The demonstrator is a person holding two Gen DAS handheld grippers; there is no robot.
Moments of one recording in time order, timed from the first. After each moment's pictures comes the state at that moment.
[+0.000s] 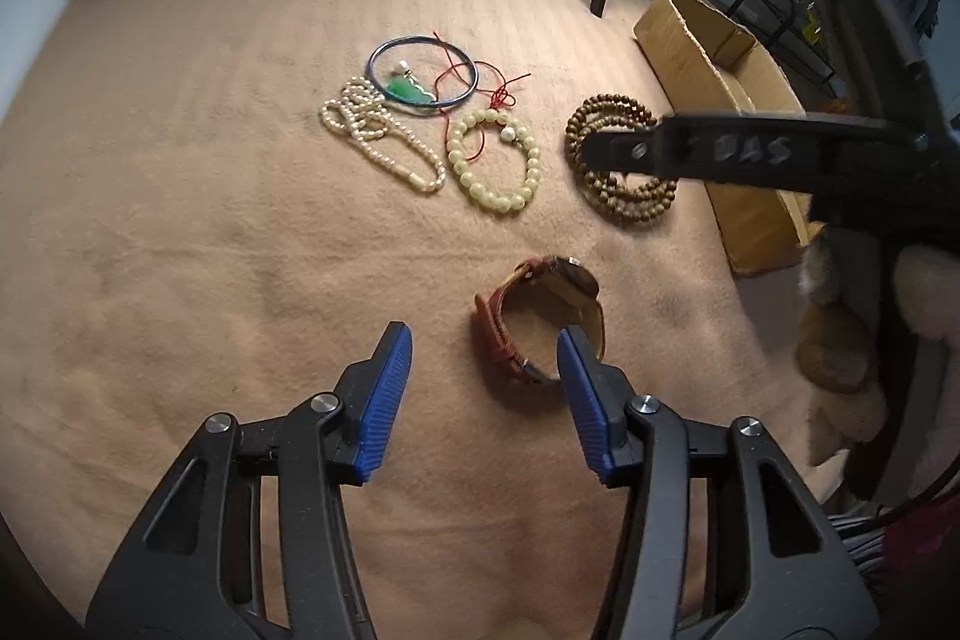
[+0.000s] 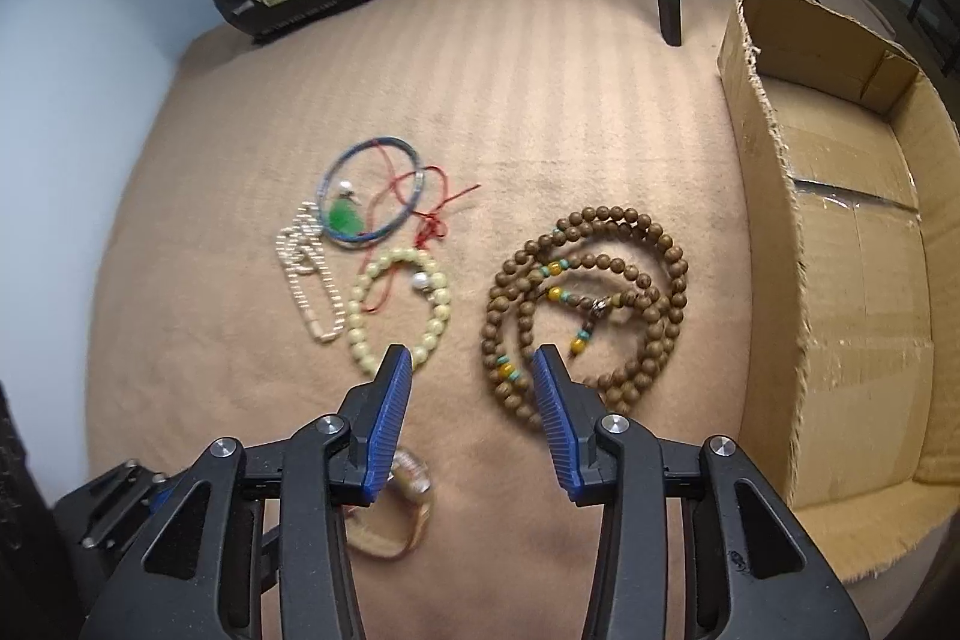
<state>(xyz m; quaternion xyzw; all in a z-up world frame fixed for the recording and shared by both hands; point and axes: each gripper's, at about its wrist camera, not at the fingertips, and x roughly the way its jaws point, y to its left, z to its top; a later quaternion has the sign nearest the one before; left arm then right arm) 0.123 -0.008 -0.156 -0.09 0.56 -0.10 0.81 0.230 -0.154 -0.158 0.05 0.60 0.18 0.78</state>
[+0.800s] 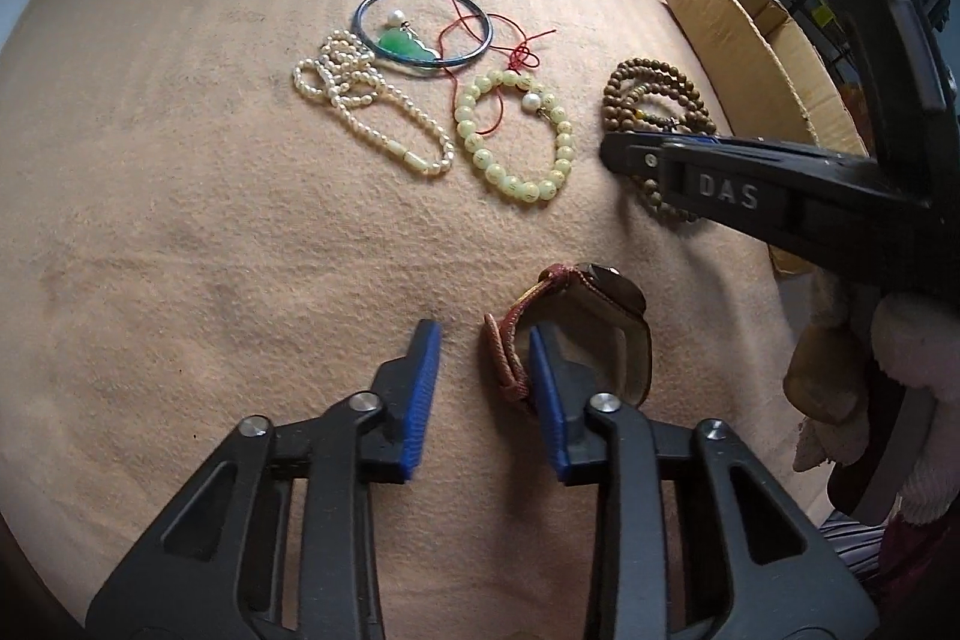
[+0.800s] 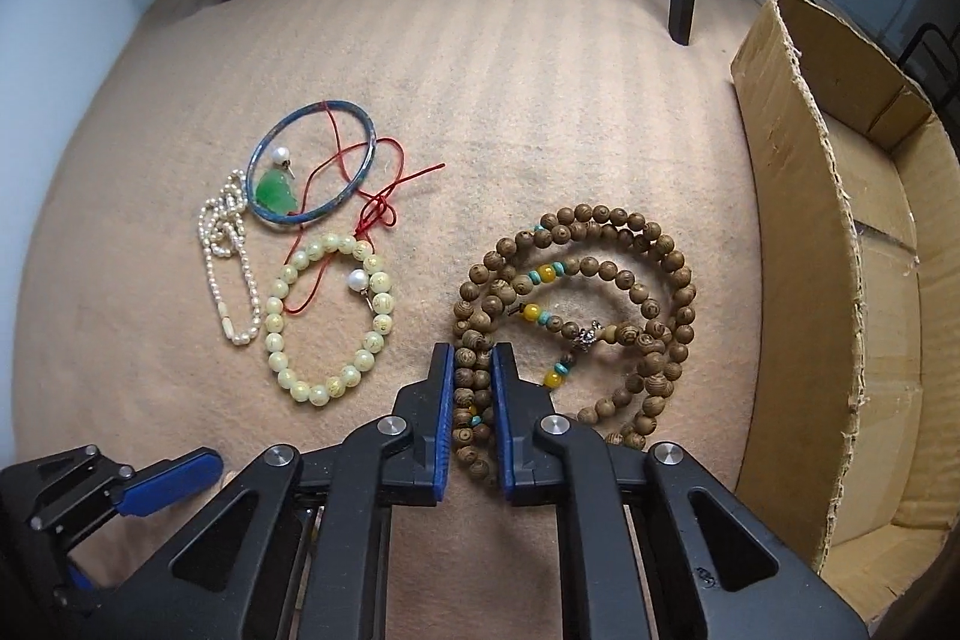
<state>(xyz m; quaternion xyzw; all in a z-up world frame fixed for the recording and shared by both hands) 0.158 -0.012 -0.197 -0.08 0.60 -0.10 0.79 0.250 -0.132 -0.186 -0.03 0.60 0.15 0.79</state>
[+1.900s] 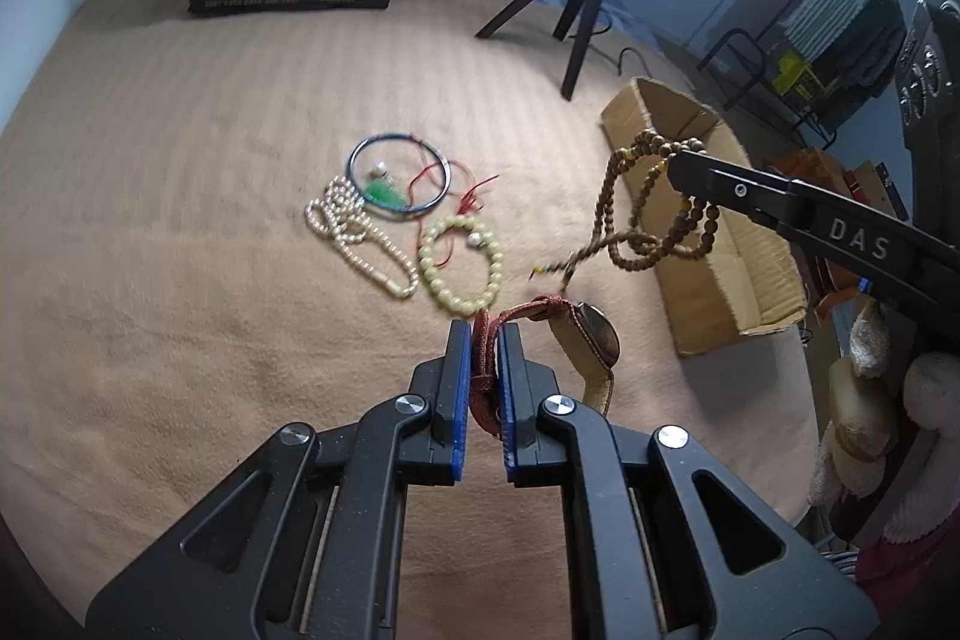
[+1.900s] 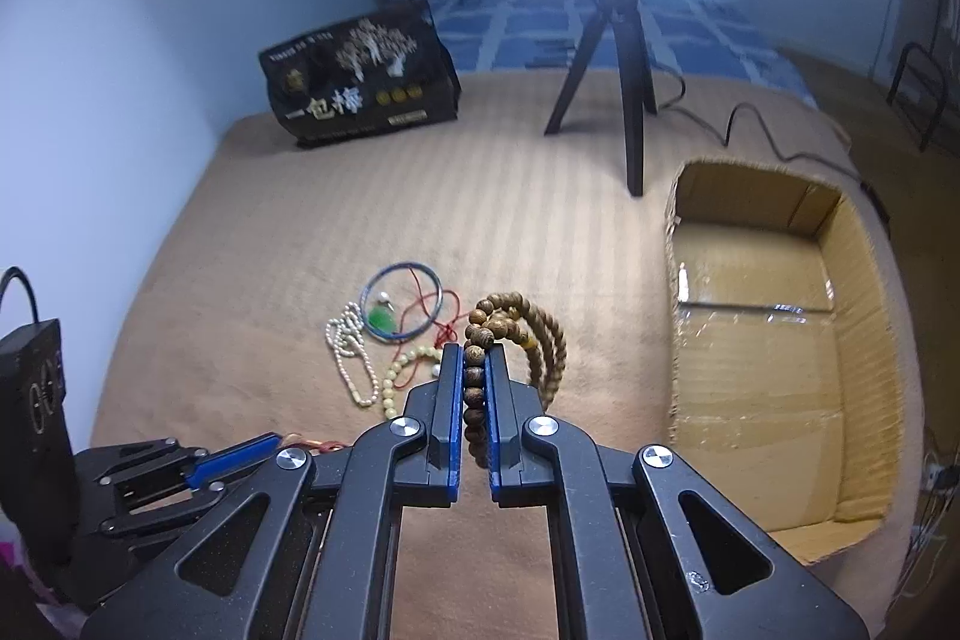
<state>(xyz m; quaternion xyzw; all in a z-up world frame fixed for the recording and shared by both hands) 0.144 -0.001 -0.116 -0.12 0.51 -0.13 0.84 0.205 -0.178 -0.069 0.03 0.48 0.19 0.85</state>
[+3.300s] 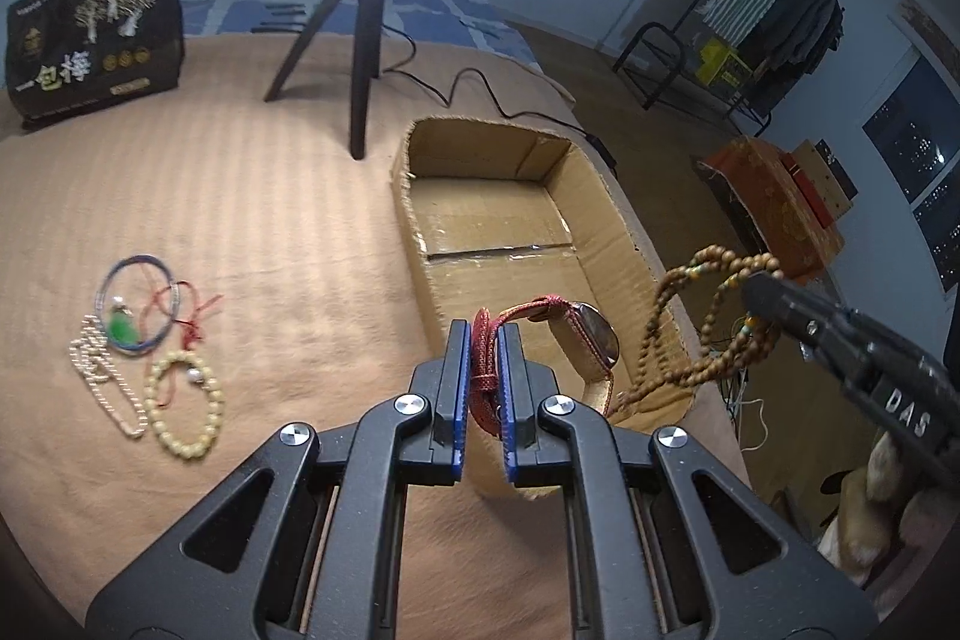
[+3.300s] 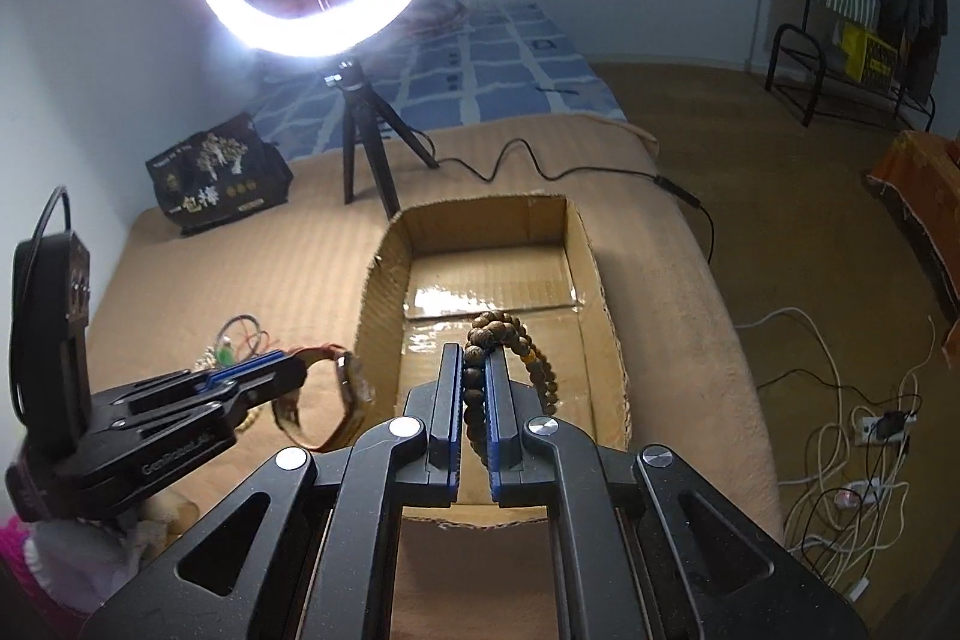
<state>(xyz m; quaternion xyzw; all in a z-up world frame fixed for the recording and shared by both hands) 0.205 -0.161 -0.092 -0.11 0.48 -0.21 0.85 0.183 -0.340 -0.038 0.06 0.44 0.06 0.89</state>
